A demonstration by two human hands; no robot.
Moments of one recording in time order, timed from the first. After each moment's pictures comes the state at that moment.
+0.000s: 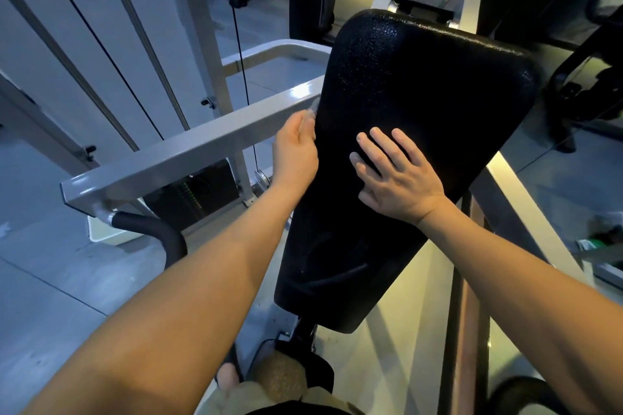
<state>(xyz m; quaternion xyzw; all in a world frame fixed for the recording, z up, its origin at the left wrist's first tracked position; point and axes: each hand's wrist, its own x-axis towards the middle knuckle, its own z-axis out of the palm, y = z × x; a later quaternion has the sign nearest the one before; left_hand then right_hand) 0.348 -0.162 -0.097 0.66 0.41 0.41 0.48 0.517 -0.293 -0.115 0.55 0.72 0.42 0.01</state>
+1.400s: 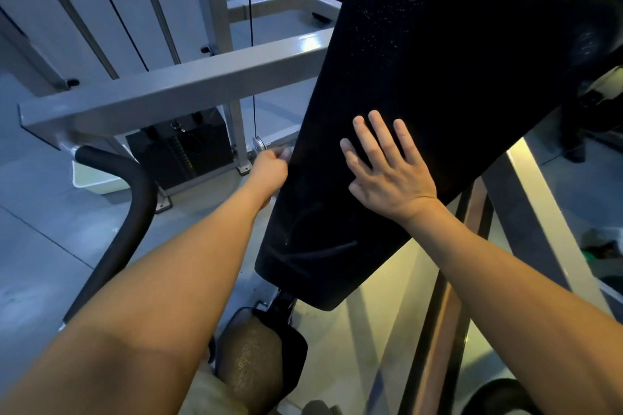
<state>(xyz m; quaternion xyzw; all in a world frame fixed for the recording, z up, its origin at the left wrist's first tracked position) 0.313 -0.169 -0.235 0.54 0.52 0.21 0.63 0.502 -0.307 -0.164 0.56 0.72 0.40 0.04</state>
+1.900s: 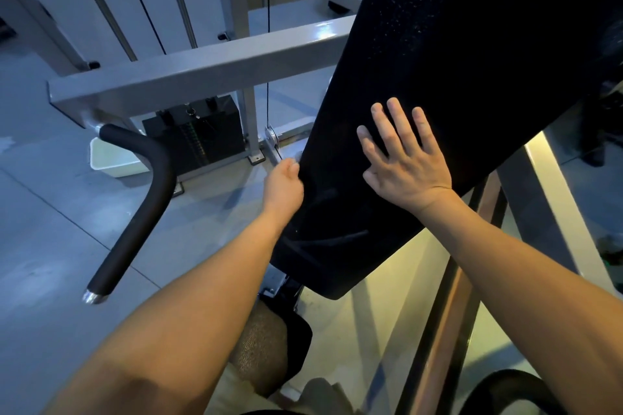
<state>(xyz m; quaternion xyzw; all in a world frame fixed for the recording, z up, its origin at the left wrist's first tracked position) 0.297 -0.226 -0.260 0.58 0.57 0.26 0.52 0.500 -0.309 -0.163 0.57 0.72 0.39 0.07</state>
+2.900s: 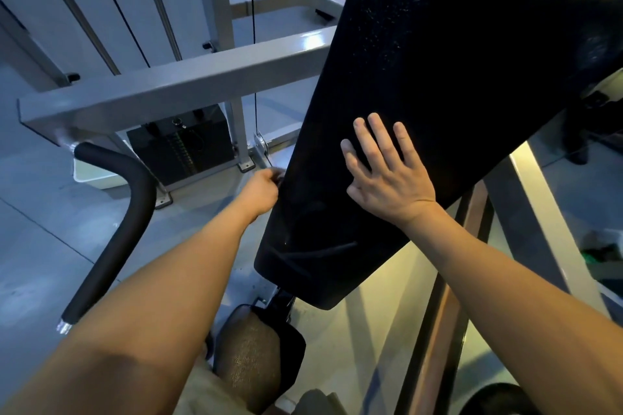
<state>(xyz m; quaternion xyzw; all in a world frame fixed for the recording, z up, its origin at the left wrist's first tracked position) 0.288 -0.181 -0.264 0.61 0.51 0.12 0.59 0.501 -0.307 -0.166 0.55 0.72 0.41 0.04</state>
